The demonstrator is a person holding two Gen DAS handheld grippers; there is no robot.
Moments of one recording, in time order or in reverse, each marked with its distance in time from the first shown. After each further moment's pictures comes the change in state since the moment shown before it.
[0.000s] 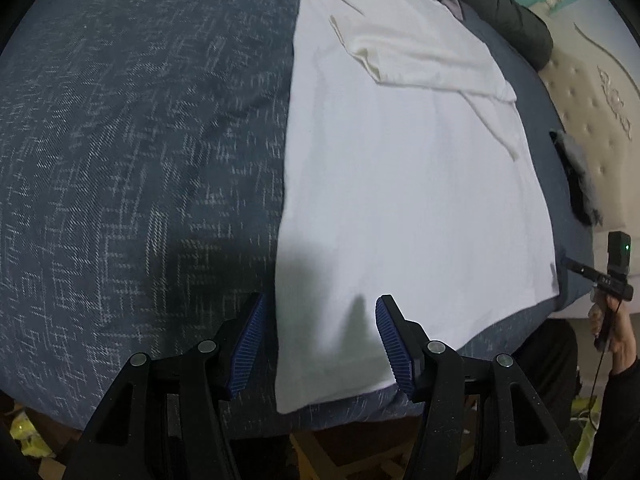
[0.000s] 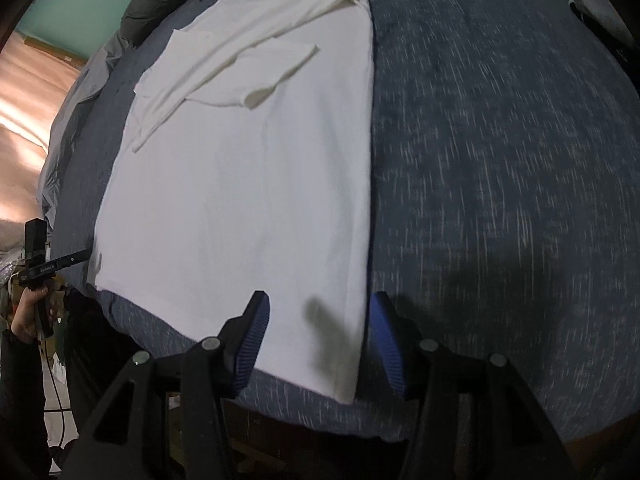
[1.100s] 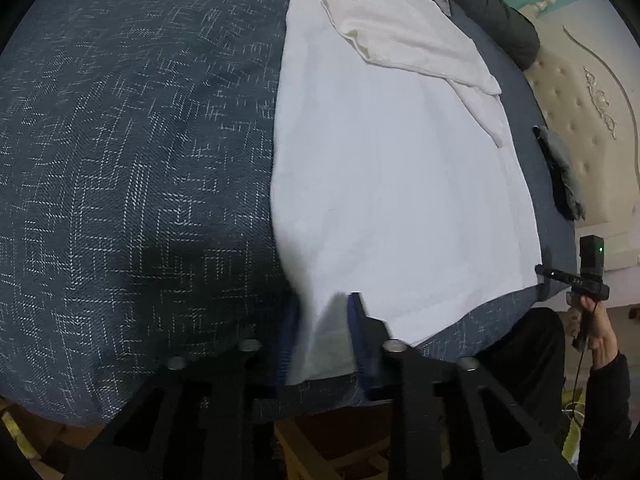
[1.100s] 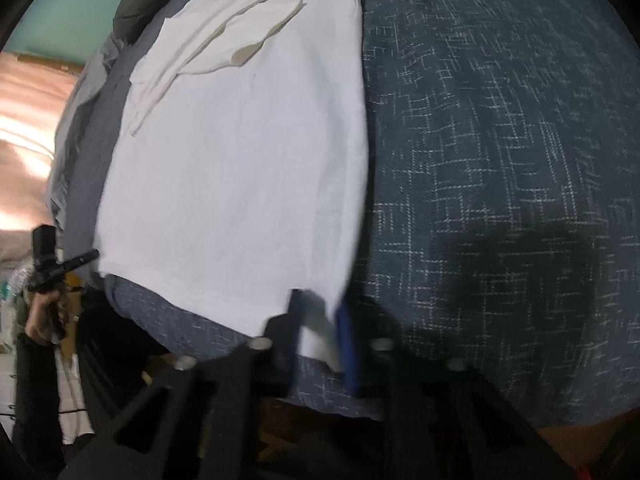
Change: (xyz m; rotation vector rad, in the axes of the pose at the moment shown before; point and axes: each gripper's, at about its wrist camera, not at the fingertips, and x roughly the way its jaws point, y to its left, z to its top) left arm 0.006 0.002 -0.015 -0.002 0.000 -0.099; right arm 0.017 -0.024 -0.035 0.057 0.041 0.072
